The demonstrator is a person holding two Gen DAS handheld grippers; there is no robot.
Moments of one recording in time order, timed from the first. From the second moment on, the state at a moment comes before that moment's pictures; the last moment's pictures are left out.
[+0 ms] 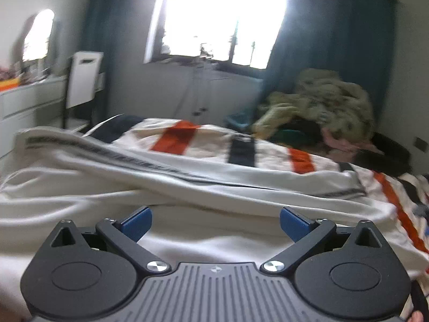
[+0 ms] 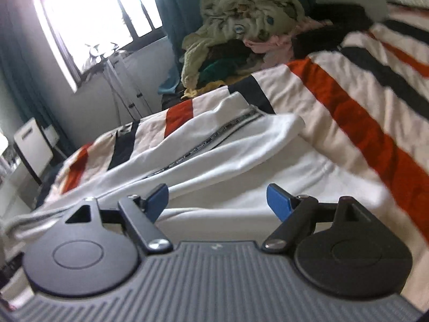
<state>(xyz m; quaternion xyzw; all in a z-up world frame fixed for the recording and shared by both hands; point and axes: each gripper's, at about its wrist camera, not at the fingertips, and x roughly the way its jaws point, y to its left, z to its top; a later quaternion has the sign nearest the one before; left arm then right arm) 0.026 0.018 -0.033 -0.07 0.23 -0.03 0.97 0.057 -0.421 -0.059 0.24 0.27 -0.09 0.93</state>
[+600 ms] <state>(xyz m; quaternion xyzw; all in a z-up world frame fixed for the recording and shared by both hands) -0.036 0.268 0.002 -0.31 0.24 0.30 0.87 0.016 -0.512 -0.124 0.43 0.28 -0.39 0.76</state>
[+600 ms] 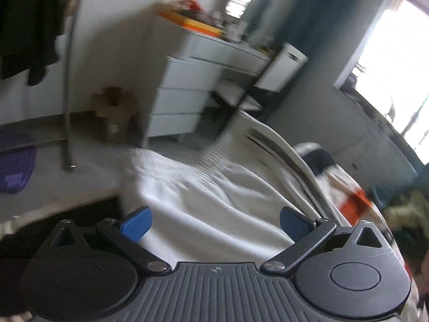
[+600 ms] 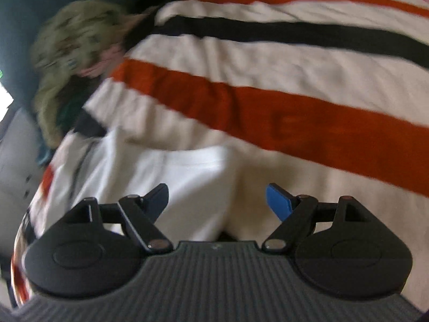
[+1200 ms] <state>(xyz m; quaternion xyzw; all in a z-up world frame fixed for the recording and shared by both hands) -0.116 0.326 -0.029 -0.52 0.14 0.37 0.76 0.005 -0.520 -0.160 0.64 0.21 -0.22 0.70</state>
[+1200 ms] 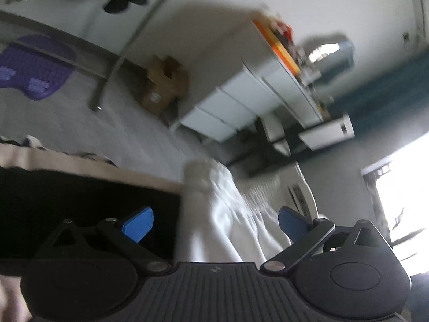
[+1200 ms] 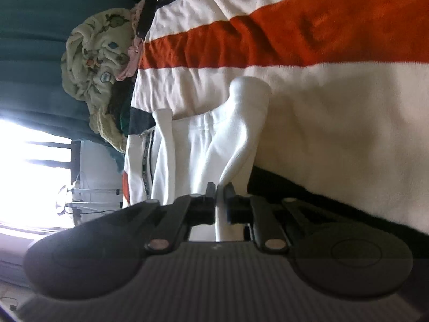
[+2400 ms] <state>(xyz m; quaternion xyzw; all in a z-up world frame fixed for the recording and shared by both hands) -0.078 0.333 -0.029 -0.55 0.14 0.25 0.78 -0.012 -0.532 -0.111 0.57 0.11 -0.26 0.77</state>
